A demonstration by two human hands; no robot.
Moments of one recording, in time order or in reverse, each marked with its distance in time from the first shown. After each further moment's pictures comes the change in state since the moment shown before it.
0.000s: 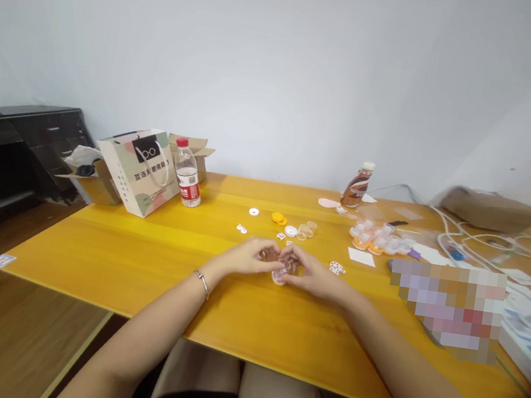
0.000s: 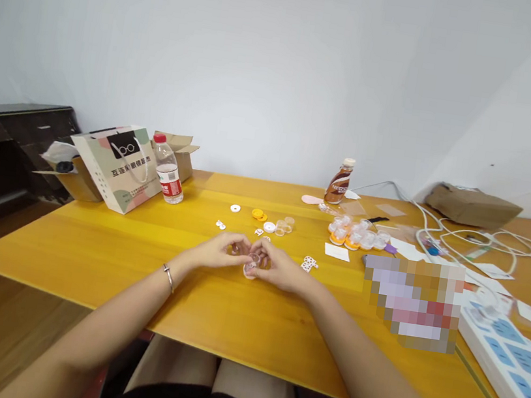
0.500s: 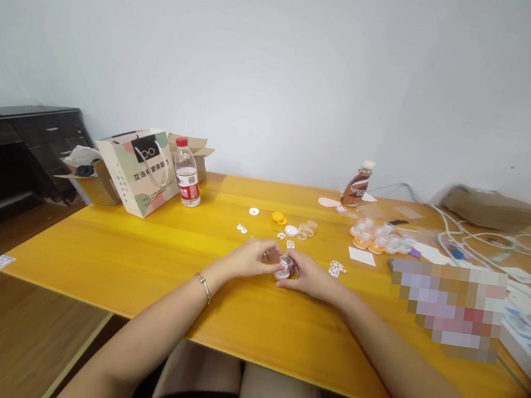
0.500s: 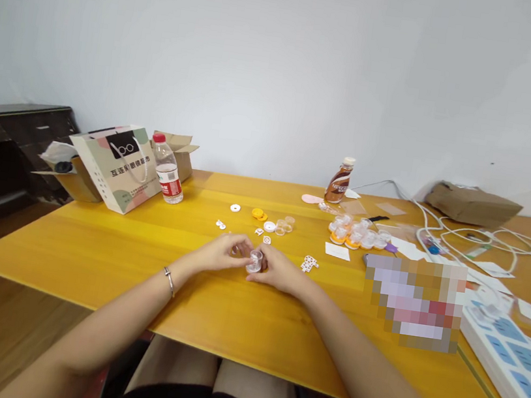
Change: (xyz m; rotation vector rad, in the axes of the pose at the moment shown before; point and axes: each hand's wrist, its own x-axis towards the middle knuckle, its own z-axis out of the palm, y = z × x) left_hand 0.000 -0.006 0.007 0.043 0.037 -0.017; right_hand 0.005 0.015 0.007 -0.146 0.051 0.103
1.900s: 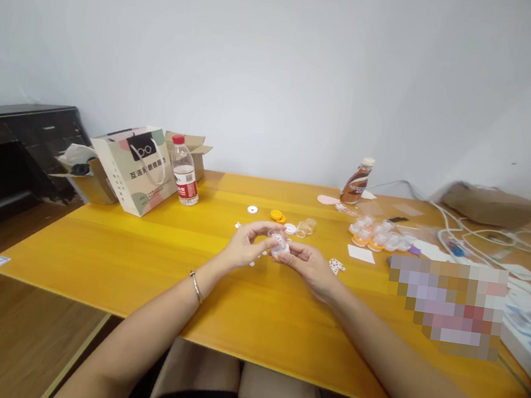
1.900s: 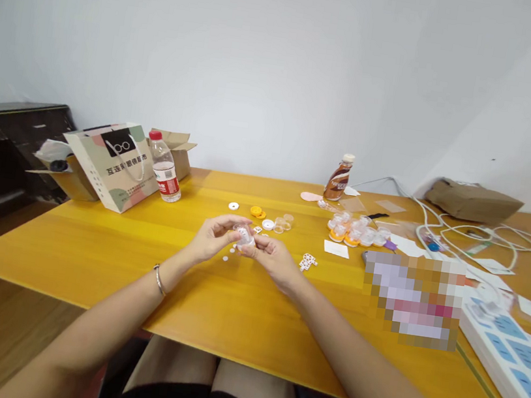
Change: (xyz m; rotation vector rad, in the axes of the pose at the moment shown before) left_hand 0.004 0.015 -0.009 -0.487 0.315 0.080; right_hand 0.000 -0.032 0.004 0.722 0.135 -0.007
